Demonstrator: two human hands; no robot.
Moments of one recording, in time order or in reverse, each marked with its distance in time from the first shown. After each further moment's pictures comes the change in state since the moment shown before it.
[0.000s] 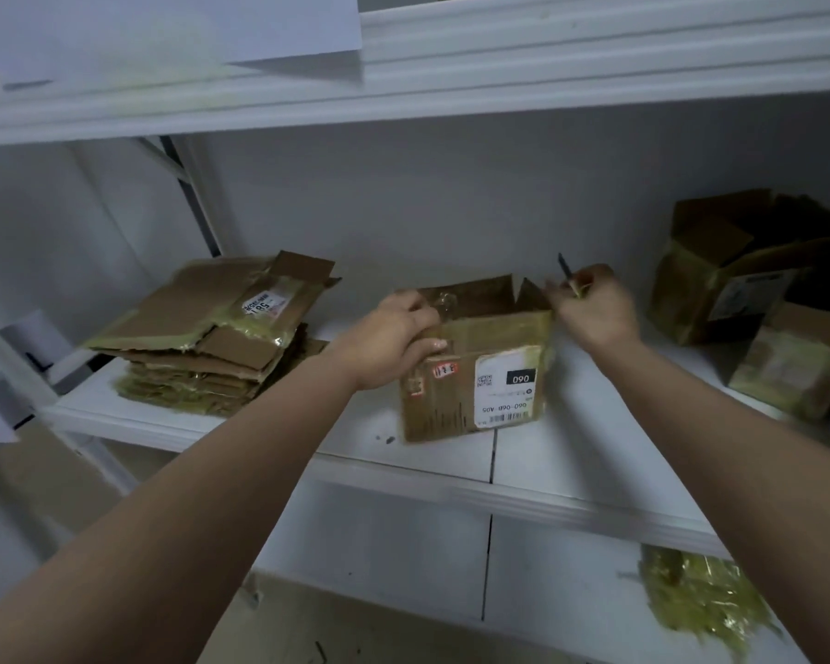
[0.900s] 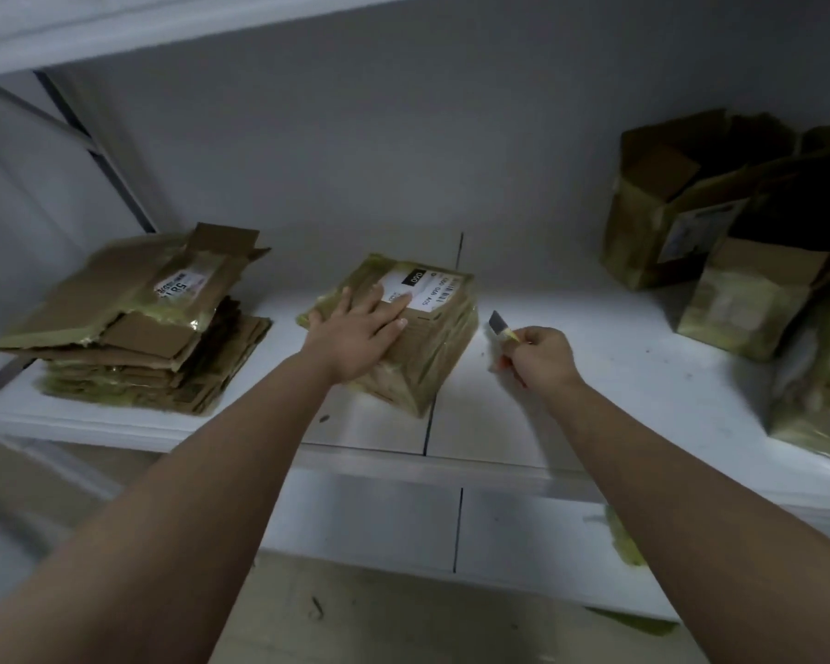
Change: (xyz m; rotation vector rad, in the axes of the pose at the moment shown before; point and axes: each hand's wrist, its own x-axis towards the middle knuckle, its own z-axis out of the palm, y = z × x) left_hand 0.038 0.014 0.073 0.086 -0.263 -0.406; right_hand -0.034 0.098 0.025 0.309 -0.255 0.343
